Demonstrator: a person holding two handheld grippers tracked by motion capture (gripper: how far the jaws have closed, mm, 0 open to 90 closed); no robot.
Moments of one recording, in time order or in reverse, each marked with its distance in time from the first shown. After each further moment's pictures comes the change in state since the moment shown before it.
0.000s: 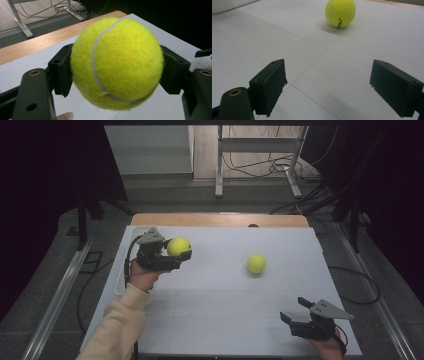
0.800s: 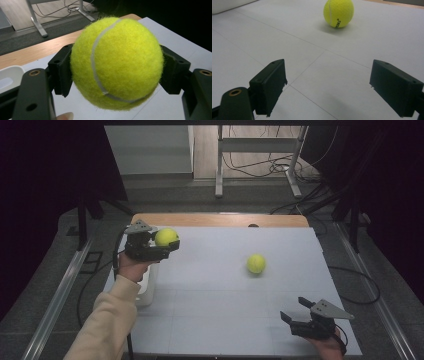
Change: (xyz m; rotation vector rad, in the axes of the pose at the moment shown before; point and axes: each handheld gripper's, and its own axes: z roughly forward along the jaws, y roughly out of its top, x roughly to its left) left arm 0.031 0.009 -0.015 0.000 0.081 -0.029; right arm -0.001 0.000 0.000 -0.004 -0.012 0.004
